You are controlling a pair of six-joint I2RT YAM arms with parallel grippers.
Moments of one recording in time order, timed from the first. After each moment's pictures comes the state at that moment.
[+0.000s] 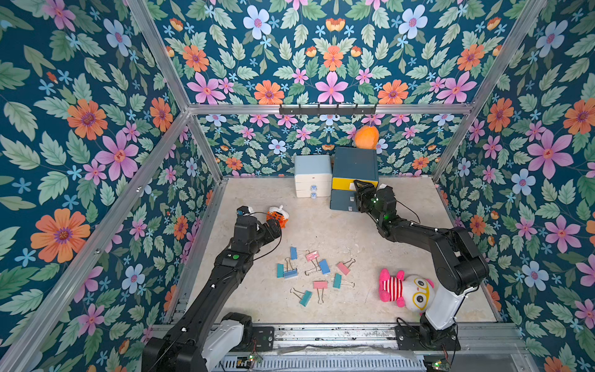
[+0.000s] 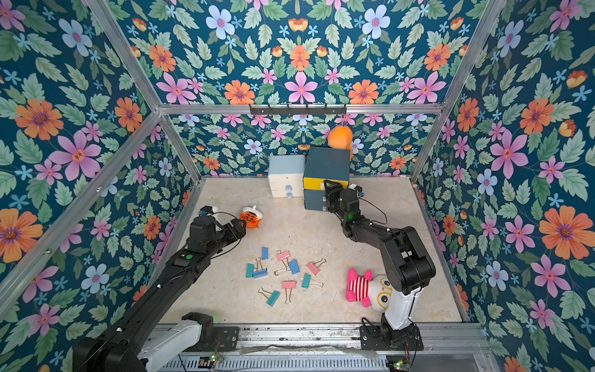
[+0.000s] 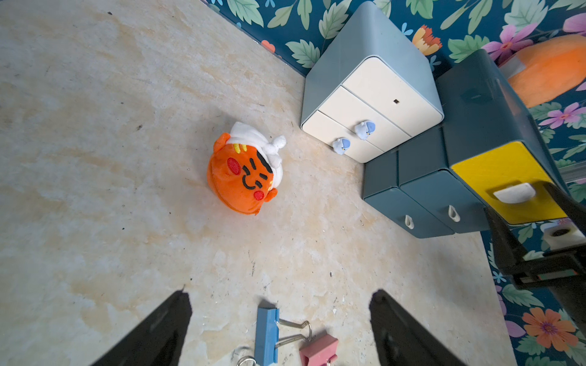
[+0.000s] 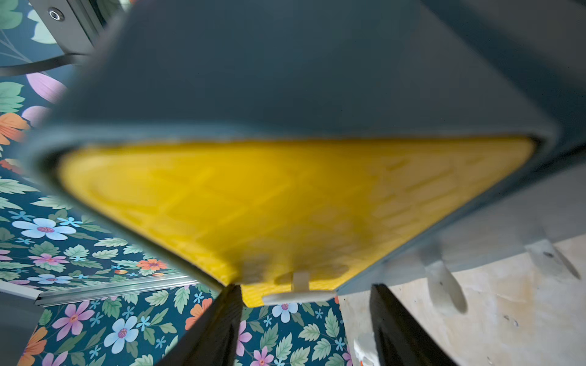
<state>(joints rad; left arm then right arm) -0.26 1.00 0.67 -0.23 0.01 -0.64 0.41 1.81 1.02 0.66 -0.04 1.53</state>
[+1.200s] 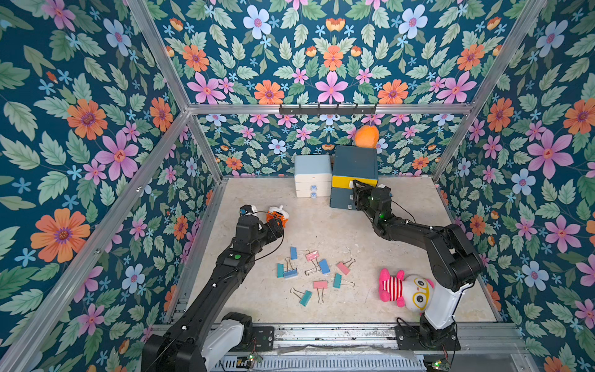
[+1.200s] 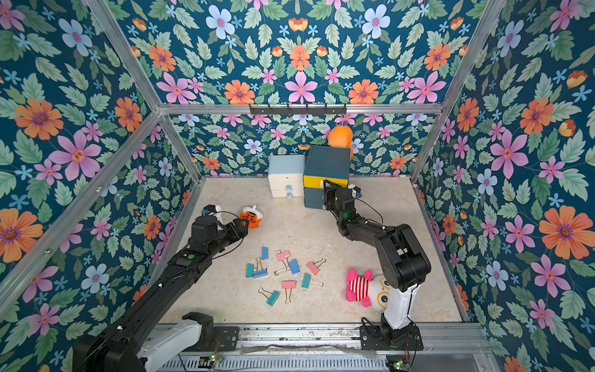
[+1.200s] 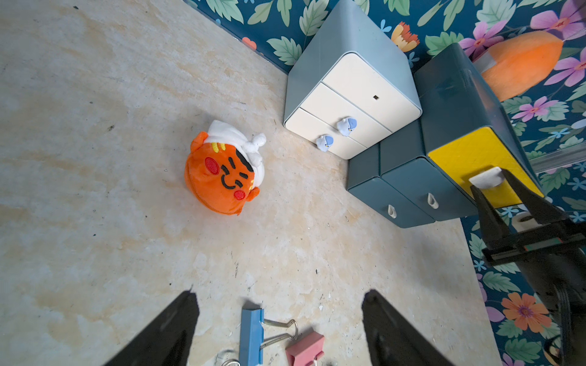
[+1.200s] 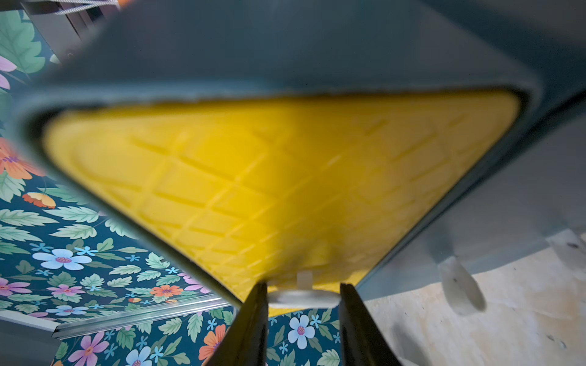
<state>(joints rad) -0.28 1.00 0.67 -0.20 0.03 -0.65 0.44 1.85 1.06 0.66 0.07 1.61</state>
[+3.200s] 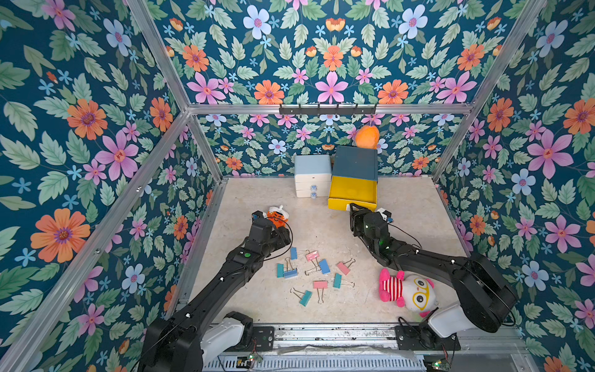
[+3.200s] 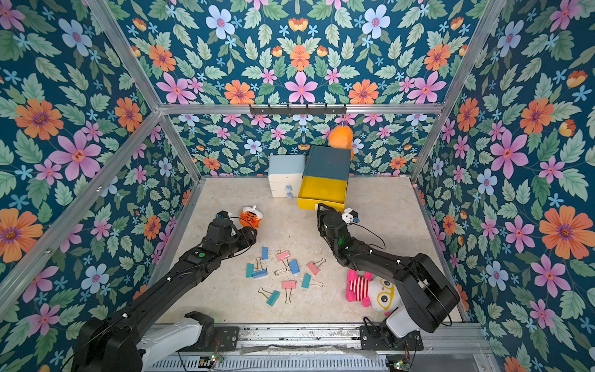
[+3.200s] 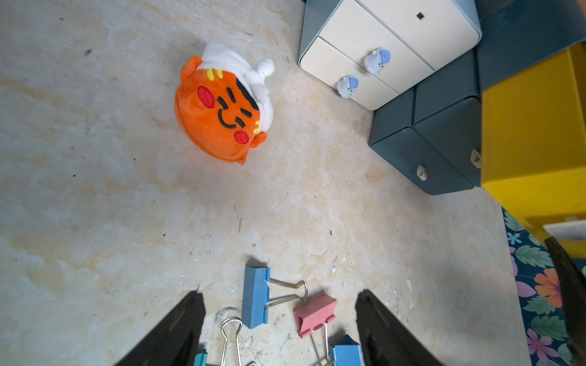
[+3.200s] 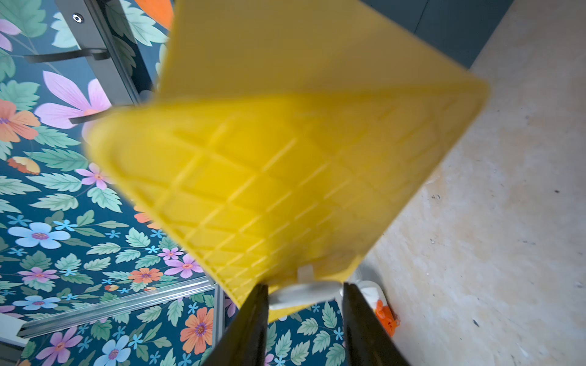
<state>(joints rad) -0.42 1.07 0.68 -0.30 -0.05 -0.71 0.69 1.51 0.77 0.47 0.35 1.70</state>
